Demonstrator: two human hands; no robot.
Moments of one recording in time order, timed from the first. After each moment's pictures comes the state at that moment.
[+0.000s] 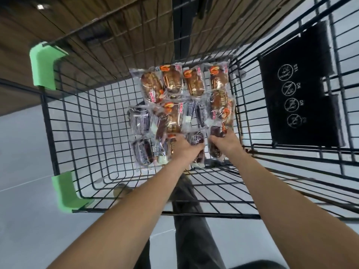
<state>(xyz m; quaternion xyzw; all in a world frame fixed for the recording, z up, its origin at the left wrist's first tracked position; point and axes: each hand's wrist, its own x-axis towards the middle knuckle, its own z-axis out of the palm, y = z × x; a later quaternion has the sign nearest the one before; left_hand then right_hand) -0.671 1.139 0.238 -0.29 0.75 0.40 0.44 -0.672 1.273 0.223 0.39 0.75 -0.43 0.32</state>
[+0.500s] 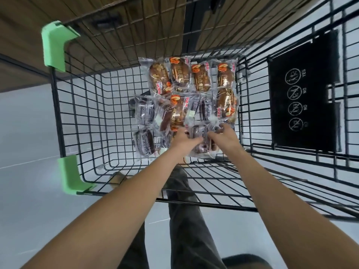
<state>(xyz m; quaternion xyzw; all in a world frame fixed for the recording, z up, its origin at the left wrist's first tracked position) -0.676 1.118 0.239 -0.28 0.70 0.46 0.47 -0.676 1.256 0.245 0.33 0.76 -0.45 0.34</state>
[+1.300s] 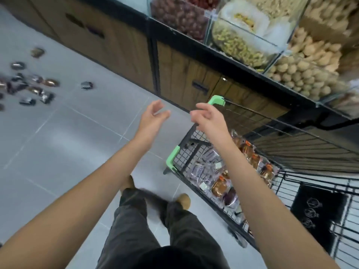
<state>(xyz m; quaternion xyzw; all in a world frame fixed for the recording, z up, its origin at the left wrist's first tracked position) -0.603 0.822 0.494 -0.44 0.60 0.66 -0.09 -0.691 0.953 0.525 -0.10 0.78 -0.51 0.34</state>
